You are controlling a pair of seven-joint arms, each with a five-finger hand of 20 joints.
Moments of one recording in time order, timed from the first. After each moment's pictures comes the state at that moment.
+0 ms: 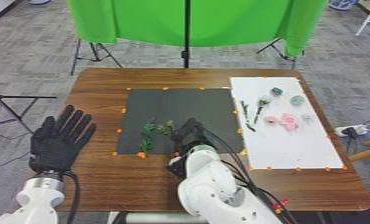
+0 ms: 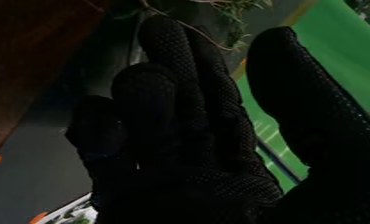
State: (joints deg) left arm 126.3 -62.7 -98.4 -123.1 5.6 11.6 13.4; right arm -82.7 -77.0 43.0 -107.1 -121.6 12.3 56.7
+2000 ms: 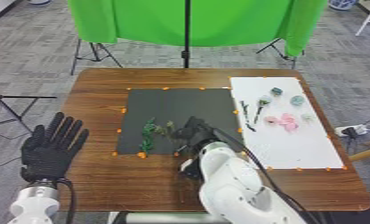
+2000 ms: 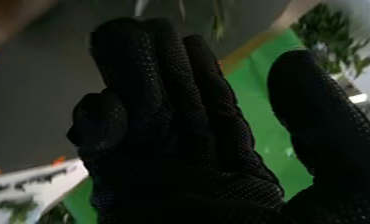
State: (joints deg) left arm 129.7 -65.6 -100.3 -124.0 4.9 11.3 15.3; right arm -84.3 -70.2 46.6 -116.6 -119.7 -0.5 52.7
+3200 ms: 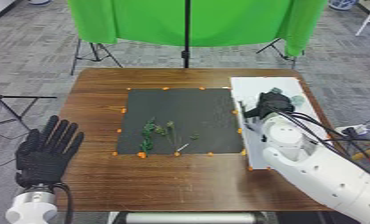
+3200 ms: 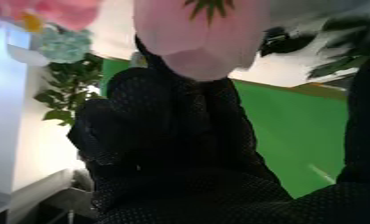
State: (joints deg) left arm 131.9 -66.2 -100.8 -125.3 5.0 11.7 17.4; right arm -61.7 -45.4 36.5 -93.1 -129.8 -6.7 49.5
